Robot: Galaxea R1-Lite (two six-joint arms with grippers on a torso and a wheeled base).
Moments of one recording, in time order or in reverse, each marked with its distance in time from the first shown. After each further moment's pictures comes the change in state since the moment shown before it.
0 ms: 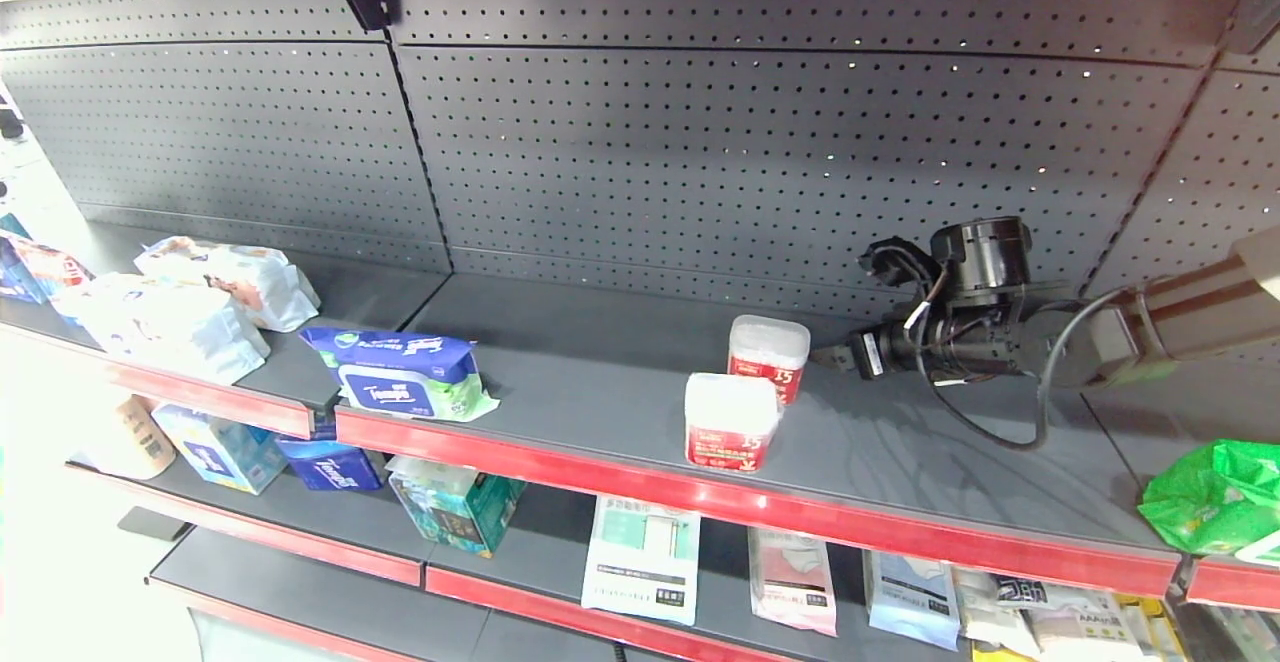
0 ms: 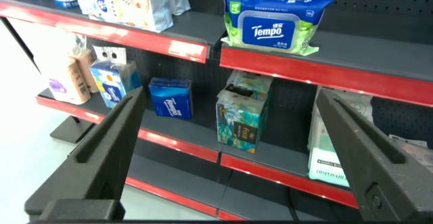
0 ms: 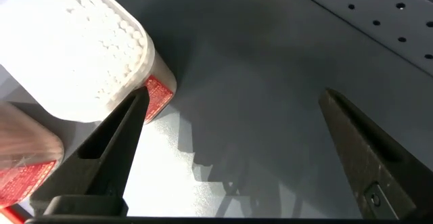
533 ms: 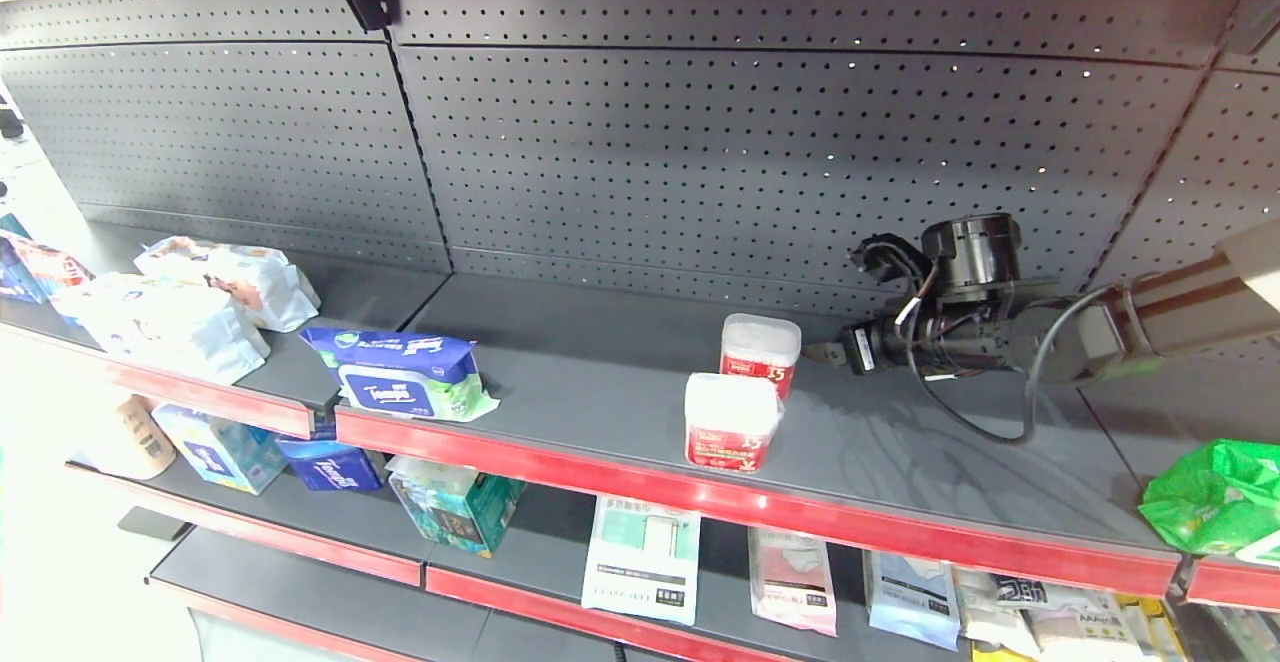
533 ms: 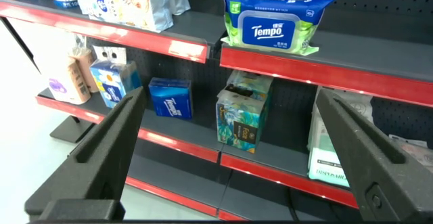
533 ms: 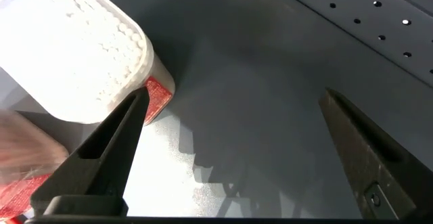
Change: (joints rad) left arm 0.000 0.000 0.000 0.000 0.000 0.000; right arm 0.010 0.016 -0.030 0.000 0.000 -0.001
